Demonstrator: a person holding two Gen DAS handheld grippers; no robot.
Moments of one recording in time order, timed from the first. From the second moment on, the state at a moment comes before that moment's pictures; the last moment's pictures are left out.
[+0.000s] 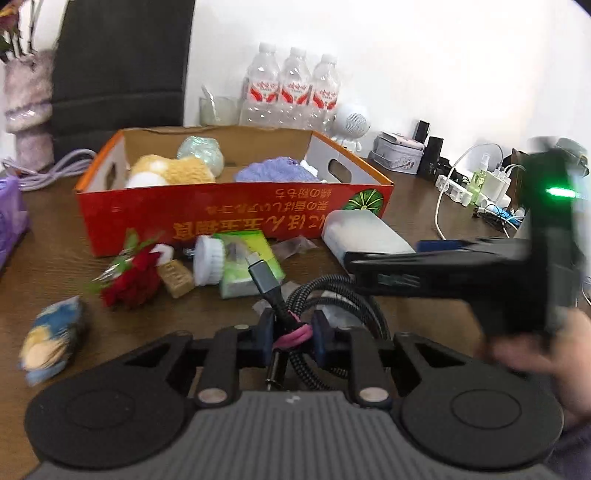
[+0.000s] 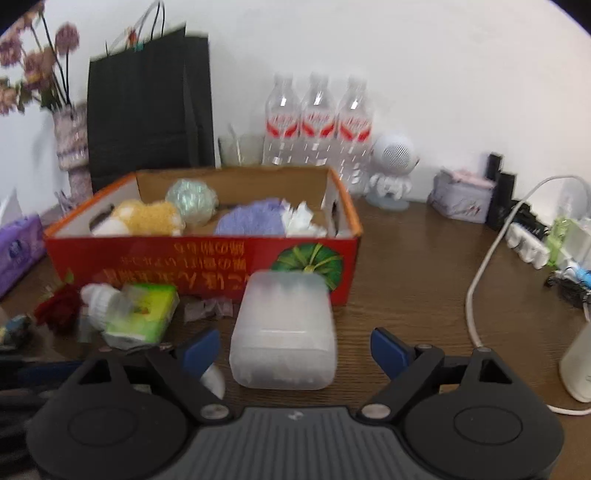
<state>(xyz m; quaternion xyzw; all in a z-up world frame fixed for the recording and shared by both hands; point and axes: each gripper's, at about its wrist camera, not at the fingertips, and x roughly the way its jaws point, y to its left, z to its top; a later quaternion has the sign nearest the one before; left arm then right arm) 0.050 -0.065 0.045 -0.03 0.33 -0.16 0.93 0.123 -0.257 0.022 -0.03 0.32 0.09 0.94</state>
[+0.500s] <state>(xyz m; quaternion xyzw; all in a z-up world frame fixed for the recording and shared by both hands) -0.052 -0.032 0.034 0.03 0.38 -0.18 0.91 -0.035 -0.270 0.021 -0.02 0.34 0.14 0.93</state>
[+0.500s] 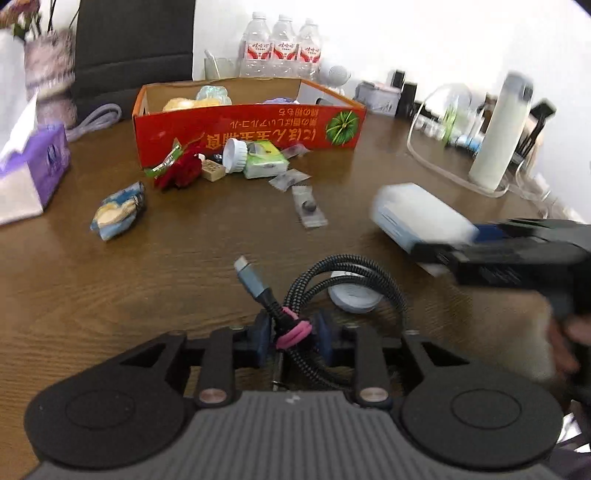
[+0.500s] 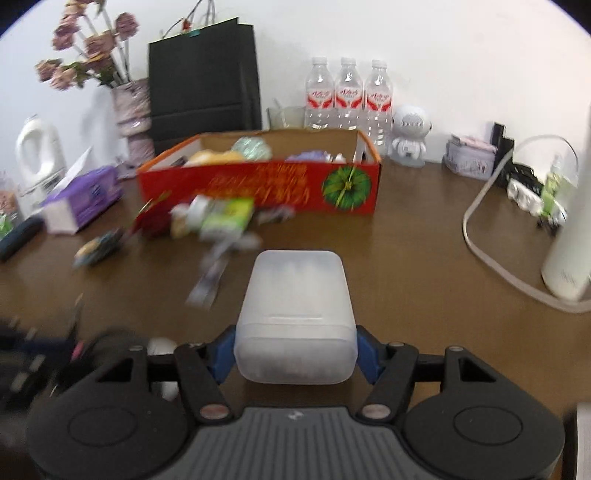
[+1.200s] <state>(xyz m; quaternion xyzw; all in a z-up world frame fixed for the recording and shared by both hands) -0.088 -0.045 0.031 0.17 0.25 -0.18 0.94 -0.043 -0.243 0.015 -0.10 0.32 0.21 0.92</state>
